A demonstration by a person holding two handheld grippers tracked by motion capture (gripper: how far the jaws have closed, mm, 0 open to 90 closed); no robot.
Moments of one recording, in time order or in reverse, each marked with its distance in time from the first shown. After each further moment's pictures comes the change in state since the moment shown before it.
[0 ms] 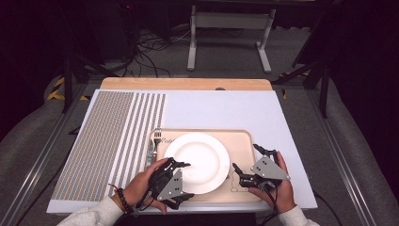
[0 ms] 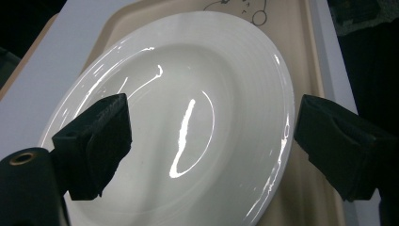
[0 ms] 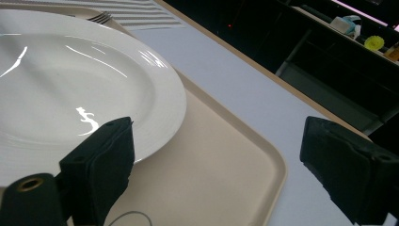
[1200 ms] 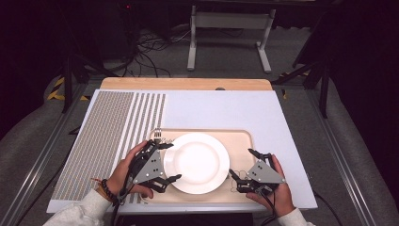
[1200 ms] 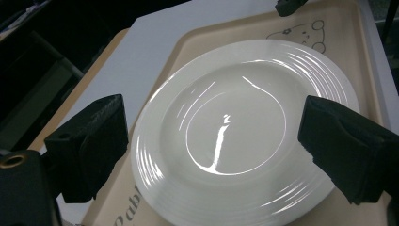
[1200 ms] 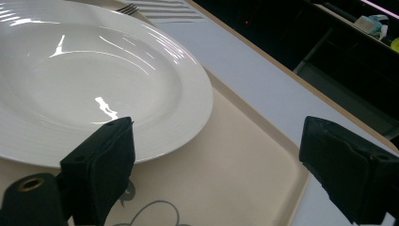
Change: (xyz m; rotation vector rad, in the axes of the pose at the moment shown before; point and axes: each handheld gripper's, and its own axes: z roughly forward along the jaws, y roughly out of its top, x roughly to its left) left arm 0.040 -0.010 -0.047 -0.090 0.123 -0.077; right arm 0.012 -0.002 -0.001 0.018 0.065 -0.032
